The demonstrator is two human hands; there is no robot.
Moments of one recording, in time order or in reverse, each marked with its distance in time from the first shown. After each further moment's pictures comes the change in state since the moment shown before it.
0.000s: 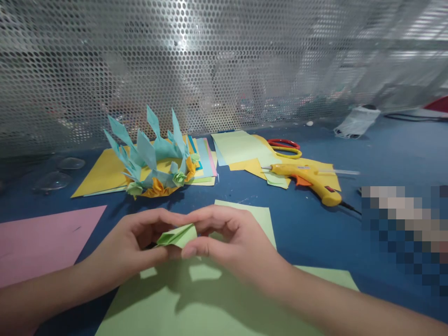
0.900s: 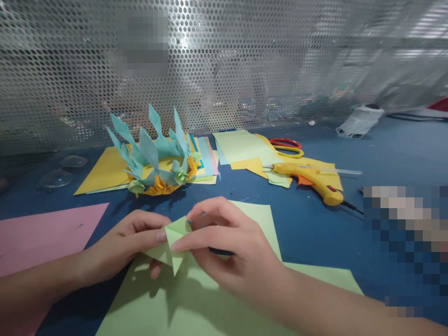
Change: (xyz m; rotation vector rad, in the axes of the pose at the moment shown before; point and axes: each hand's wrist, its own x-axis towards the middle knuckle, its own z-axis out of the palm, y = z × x) left_hand 0.003 0.005 -0.011 -0.148 -0.160 -0.161; right_hand -0.011 -0.003 0.000 -0.696 -0.004 -0.722
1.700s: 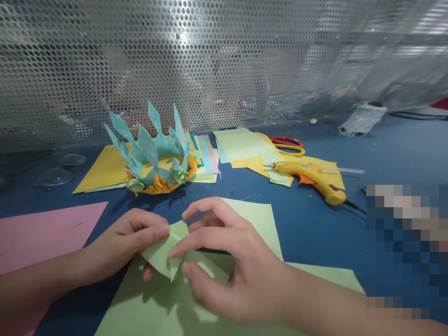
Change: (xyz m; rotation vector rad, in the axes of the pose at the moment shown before) left_hand -0.002 0.002 0.001 0.070 0.004 0.013; right_hand 0.003 -0.004 0.000 0.111 -0.104 0.147
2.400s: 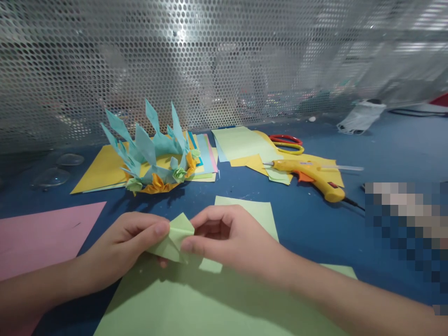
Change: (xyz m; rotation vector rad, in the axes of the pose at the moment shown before) left_hand 0.000 0.000 0.008 0.193 0.078 0.107; right_hand 0.007 0.014 -0.001 0.661 -0.116 0.712
